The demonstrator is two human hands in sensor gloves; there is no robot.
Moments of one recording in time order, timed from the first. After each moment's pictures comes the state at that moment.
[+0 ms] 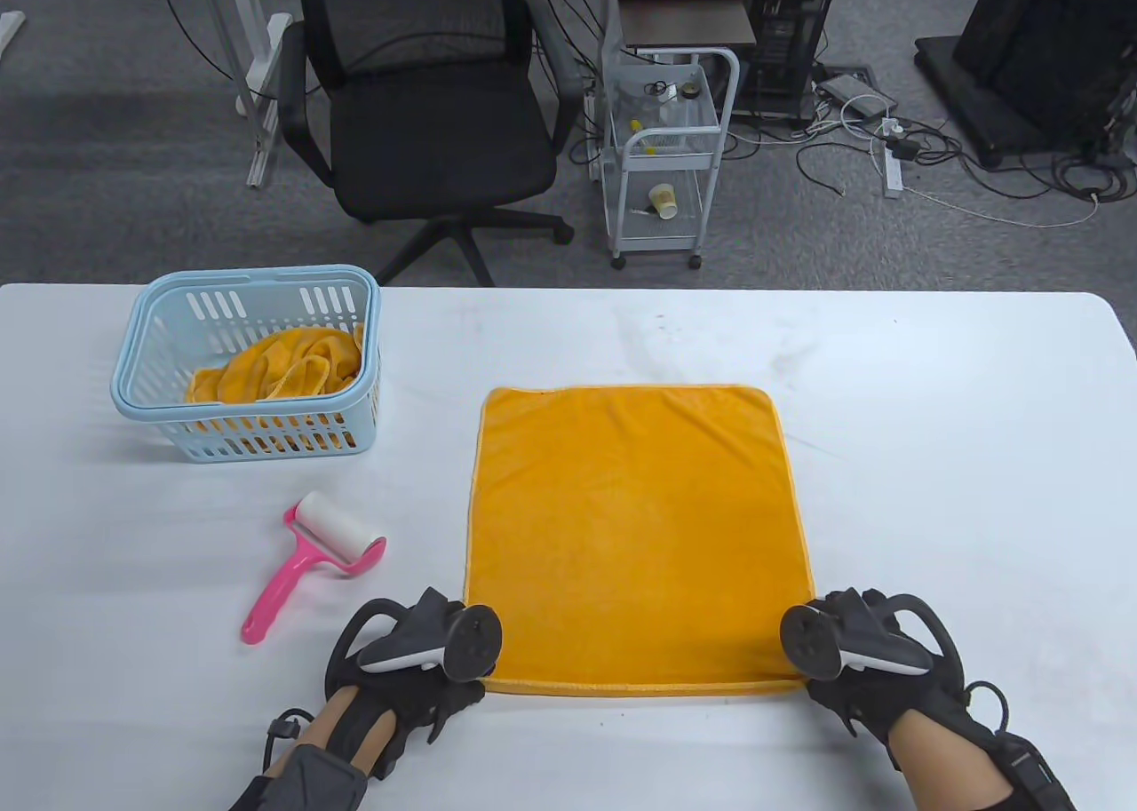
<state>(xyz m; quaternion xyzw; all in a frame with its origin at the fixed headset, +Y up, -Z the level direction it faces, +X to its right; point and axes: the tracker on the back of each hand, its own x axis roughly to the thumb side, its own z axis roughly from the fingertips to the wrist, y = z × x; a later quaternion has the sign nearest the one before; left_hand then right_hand) -0.153 -0.786 -0.232 -0.26 -0.26 -0.03 0.93 0.251 -0.778 -0.239 -0.20 -0.21 -0.95 0.12</state>
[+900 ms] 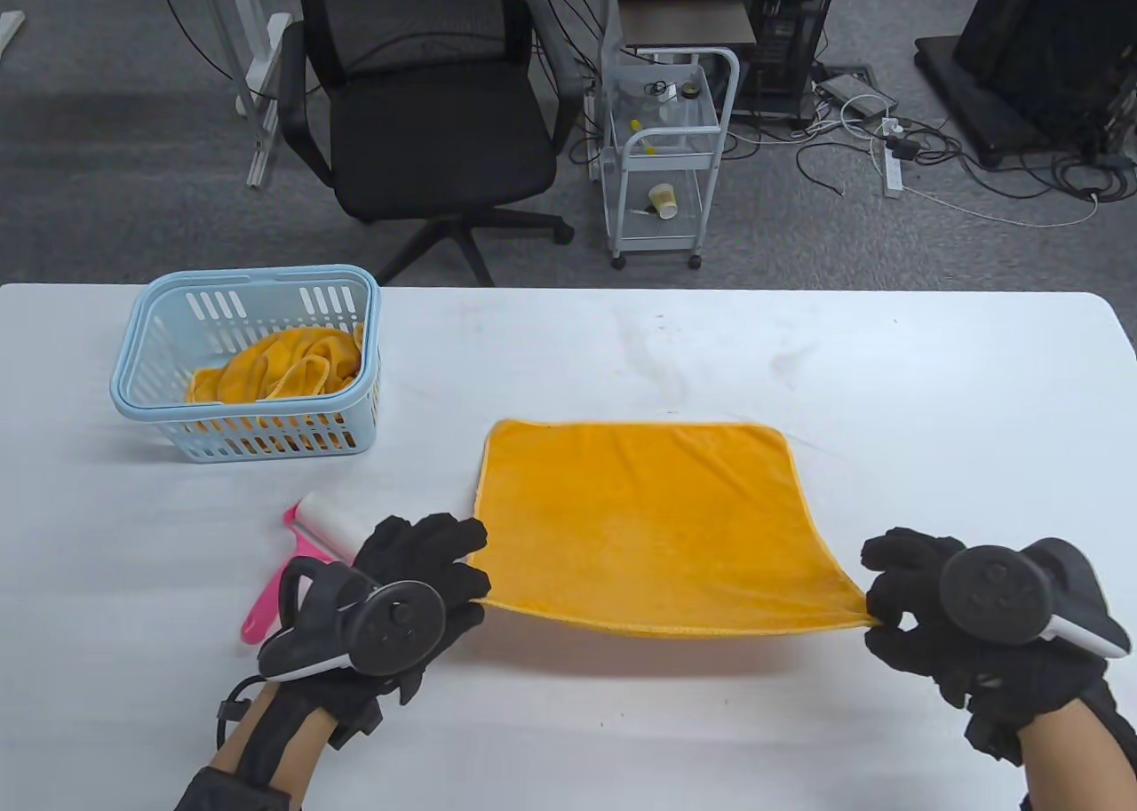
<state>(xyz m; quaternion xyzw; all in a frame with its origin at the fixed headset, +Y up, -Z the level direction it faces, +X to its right) -0.178 -0.571 -0.199 0.06 -0.27 0.06 0.96 0.311 -0.575 -0.218 -0.24 -0.04 -0.96 -0.15</state>
